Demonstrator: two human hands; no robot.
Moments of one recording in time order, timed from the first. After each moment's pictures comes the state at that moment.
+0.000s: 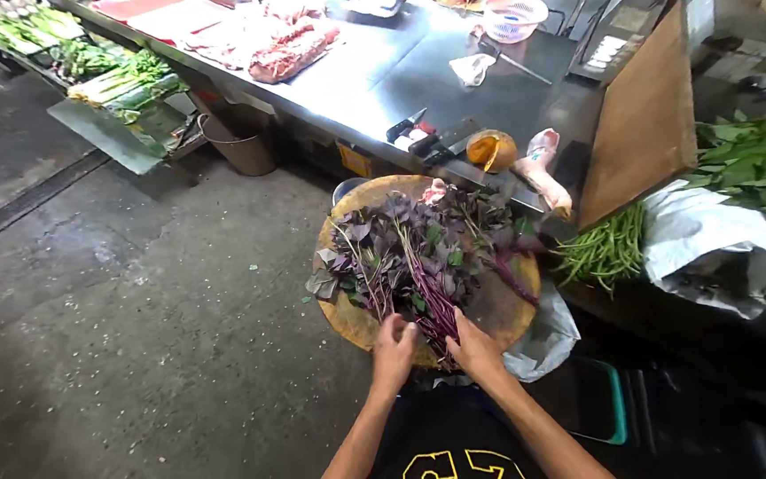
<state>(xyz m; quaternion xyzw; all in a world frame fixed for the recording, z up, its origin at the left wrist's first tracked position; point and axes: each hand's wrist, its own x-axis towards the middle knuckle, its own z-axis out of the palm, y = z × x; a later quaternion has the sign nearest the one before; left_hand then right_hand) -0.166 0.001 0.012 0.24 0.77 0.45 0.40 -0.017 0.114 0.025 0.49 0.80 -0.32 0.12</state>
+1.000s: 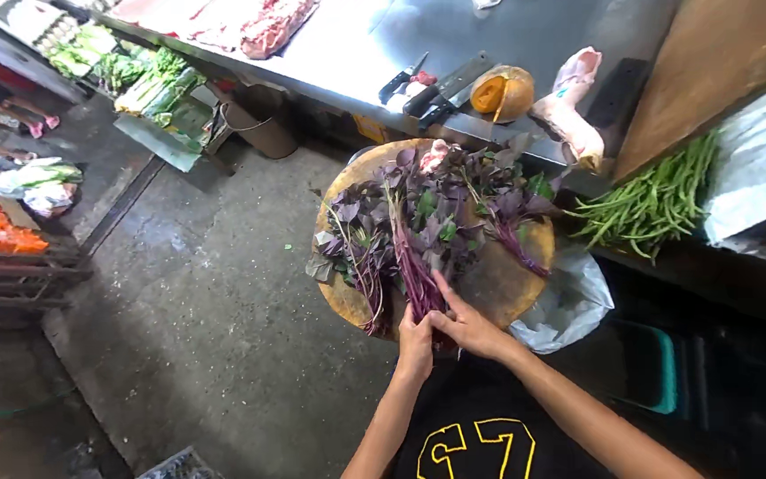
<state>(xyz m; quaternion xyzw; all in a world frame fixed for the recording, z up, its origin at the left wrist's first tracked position) -0.073 0.057 0.013 0.01 0.62 0.63 0.46 0.024 0.161 0.025 0.25 0.67 -0.69 -0.07</state>
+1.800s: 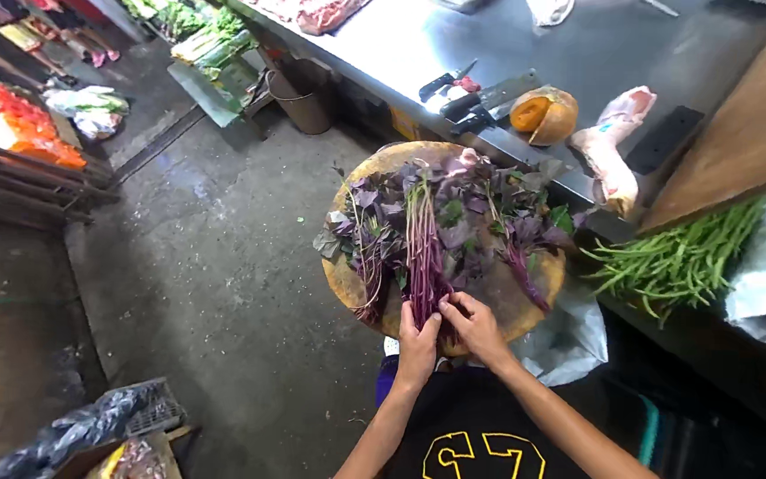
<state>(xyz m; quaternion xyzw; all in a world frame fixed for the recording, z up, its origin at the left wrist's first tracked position) -0.041 0.067 0.020 0.09 0.68 0.66 0.30 0.031 0.183 0.017 0.31 0.70 -0.63 -0.15</state>
